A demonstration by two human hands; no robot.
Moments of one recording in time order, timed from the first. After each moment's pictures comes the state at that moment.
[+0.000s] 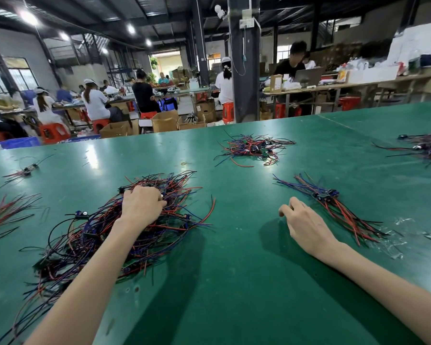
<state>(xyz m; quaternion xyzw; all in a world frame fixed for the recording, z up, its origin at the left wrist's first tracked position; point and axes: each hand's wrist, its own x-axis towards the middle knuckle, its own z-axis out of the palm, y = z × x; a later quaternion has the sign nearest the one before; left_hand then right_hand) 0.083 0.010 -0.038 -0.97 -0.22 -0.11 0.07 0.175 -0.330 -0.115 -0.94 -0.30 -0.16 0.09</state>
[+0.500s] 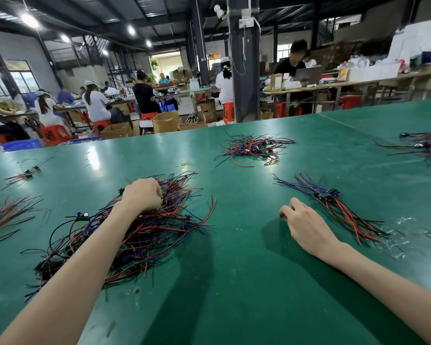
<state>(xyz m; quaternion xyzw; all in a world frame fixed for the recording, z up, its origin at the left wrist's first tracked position) 0.093 0.014 -0.010 -0.97 -0.23 -0.04 -0.02 0.178 -0.330 -0.117 -0.94 -0.30 -0.15 0.10</state>
